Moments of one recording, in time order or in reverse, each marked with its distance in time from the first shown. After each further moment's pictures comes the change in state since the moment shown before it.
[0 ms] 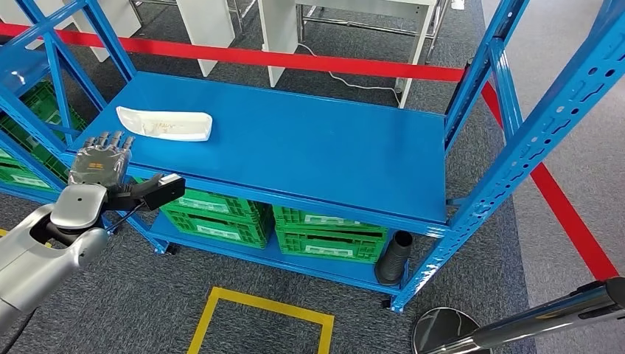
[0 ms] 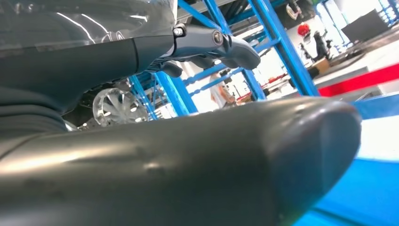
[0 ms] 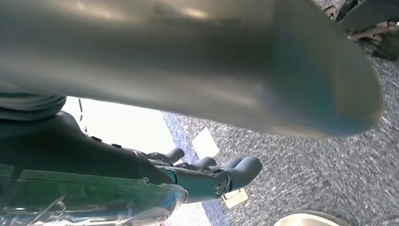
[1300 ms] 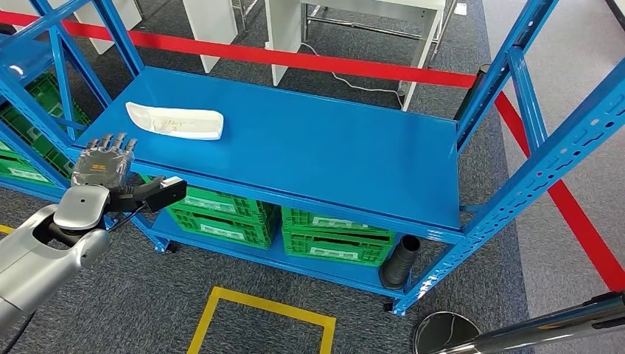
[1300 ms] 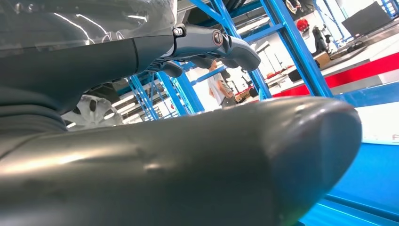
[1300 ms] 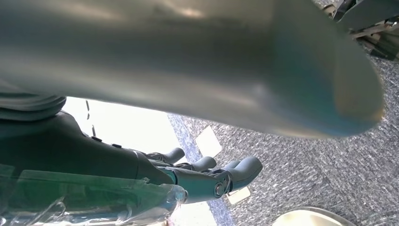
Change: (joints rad) left arm 0.004 0.003 -0.004 -0.002 -0.011 -0.004 -0.002; right arm 0.000 -0.002 0.000 0.005 0.000 0.006 -0.005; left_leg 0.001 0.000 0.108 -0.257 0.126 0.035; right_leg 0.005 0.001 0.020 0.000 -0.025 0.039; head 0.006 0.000
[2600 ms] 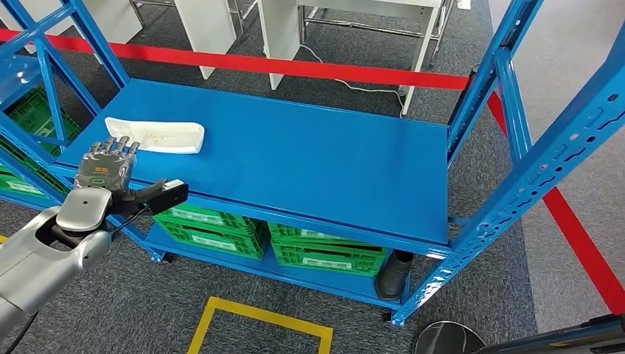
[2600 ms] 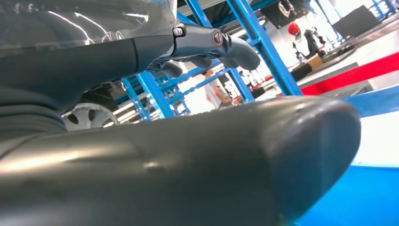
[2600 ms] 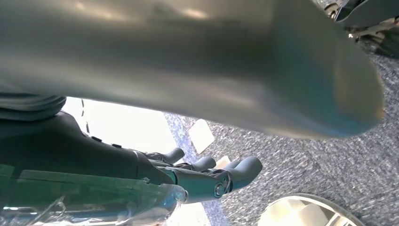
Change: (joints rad) left arm 0.010 0.005 0.002 0.001 0.004 -0.006 -0.006; right arm 0.001 0.000 0.000 0.006 0.000 0.007 0.000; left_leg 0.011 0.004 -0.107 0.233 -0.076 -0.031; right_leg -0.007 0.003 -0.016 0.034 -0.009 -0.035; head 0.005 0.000
